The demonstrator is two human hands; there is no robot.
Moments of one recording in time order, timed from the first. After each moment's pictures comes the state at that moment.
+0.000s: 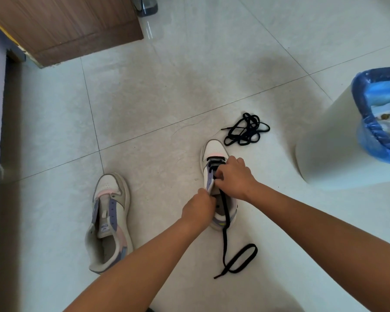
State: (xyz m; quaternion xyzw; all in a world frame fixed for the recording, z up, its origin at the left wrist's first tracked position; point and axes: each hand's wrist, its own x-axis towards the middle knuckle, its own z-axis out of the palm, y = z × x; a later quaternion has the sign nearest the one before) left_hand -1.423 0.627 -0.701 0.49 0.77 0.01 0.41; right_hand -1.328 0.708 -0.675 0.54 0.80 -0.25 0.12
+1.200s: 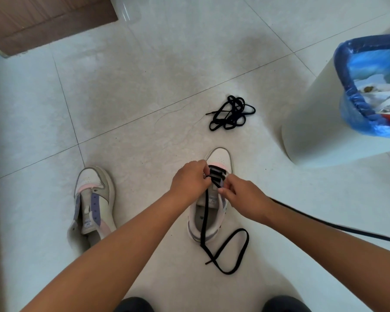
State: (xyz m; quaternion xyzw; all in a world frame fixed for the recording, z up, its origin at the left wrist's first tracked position) left_hand -1.424 0.653 -0.677 0.61 0.71 0.07 0.34; right_hand -1.268 0.647 -0.679 0.57 0.70 -0.43 0.02
